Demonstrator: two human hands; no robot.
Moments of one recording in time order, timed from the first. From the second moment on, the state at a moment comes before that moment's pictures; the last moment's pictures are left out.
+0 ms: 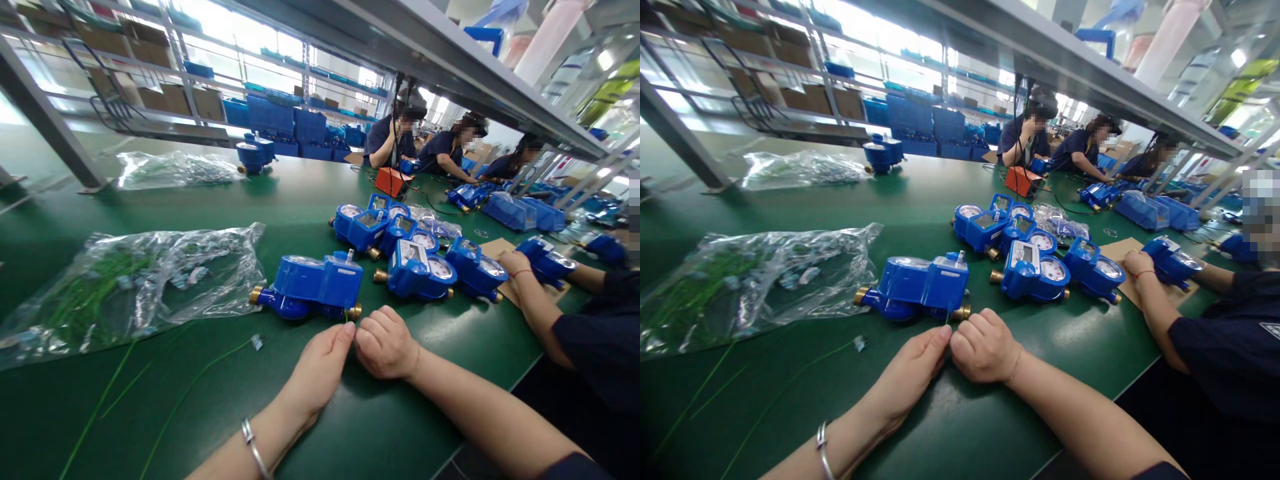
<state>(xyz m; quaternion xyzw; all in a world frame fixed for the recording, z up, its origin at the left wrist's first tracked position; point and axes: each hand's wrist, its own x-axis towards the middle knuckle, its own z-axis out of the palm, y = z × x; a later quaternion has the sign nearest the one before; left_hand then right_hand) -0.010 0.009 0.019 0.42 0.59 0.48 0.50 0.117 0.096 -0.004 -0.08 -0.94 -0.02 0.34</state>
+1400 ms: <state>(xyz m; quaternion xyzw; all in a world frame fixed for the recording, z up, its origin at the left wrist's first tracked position) -0.028 0.018 0.020 0.41 0.58 0.48 0.52 0.101 0.076 -0.004 -0.26 -0.89 0.21 0.31</state>
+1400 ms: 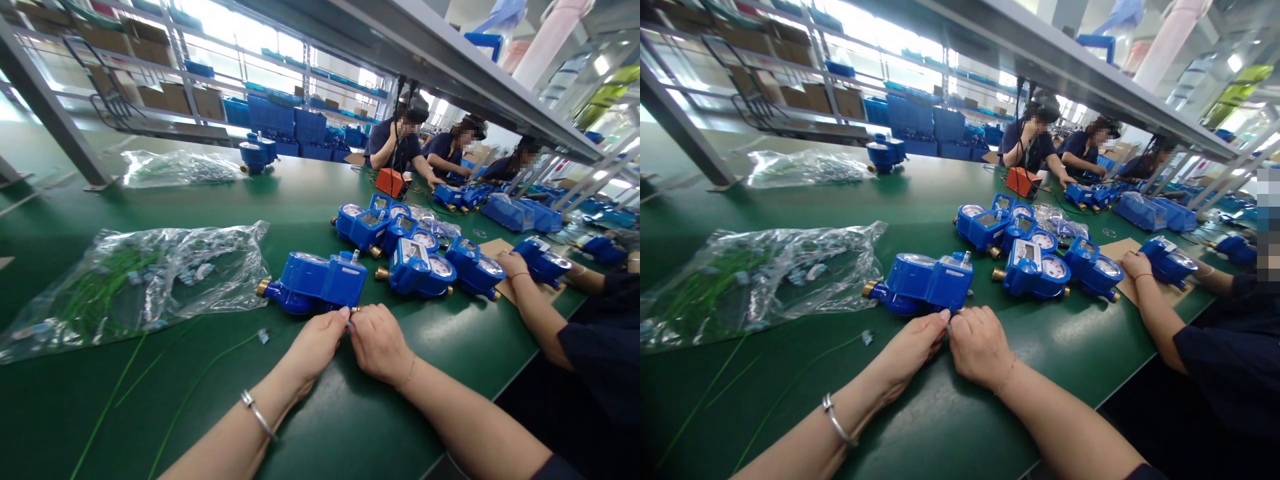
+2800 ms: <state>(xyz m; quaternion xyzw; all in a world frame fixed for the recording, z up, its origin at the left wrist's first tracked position) -0.038 0.020 0.028 0.41 0.65 0.42 0.48 0.082 0.078 -0.012 -0.40 -0.60 0.51 0.47</state>
